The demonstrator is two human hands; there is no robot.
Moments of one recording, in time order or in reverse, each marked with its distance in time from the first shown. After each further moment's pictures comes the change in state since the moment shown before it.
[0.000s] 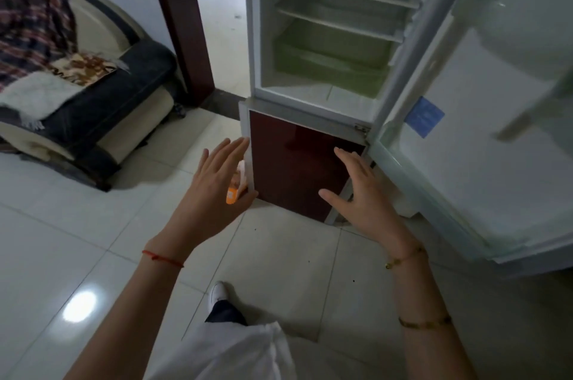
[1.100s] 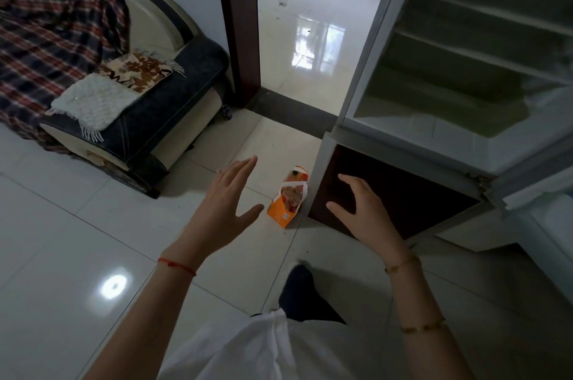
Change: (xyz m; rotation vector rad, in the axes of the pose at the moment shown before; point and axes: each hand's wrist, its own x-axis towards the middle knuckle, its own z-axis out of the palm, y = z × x) left_hand 0.089 -0.280 -0.096 -0.086 -0.135 -0.213; right_hand 0.240 -0.130 0.192 0.120 -0.148 0.135
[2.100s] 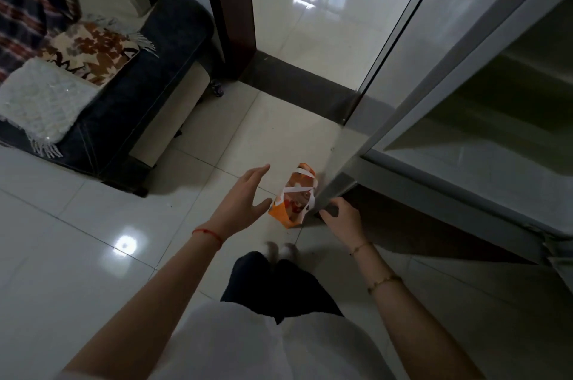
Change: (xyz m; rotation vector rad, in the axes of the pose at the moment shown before) left_hand 0.277 -0.121 0.069 -0.128 -0.266 -0.176; right_hand 0.270 0.085 0.086 0.153 -0.186 0.520
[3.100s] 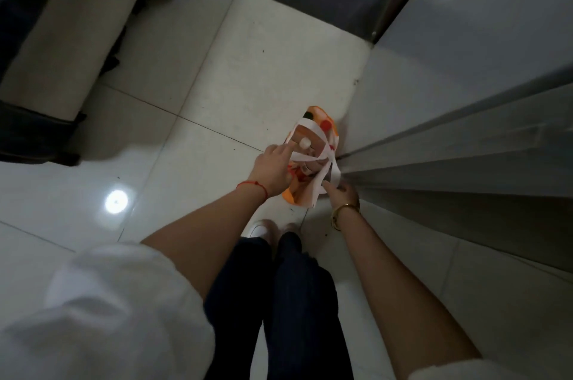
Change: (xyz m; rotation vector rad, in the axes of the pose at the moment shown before) left_hand 0.280 -0.220 0.307 0.208 -0.273 -0.048; right_hand 0.314 0.202 0.198 0.343 0.121 0.572
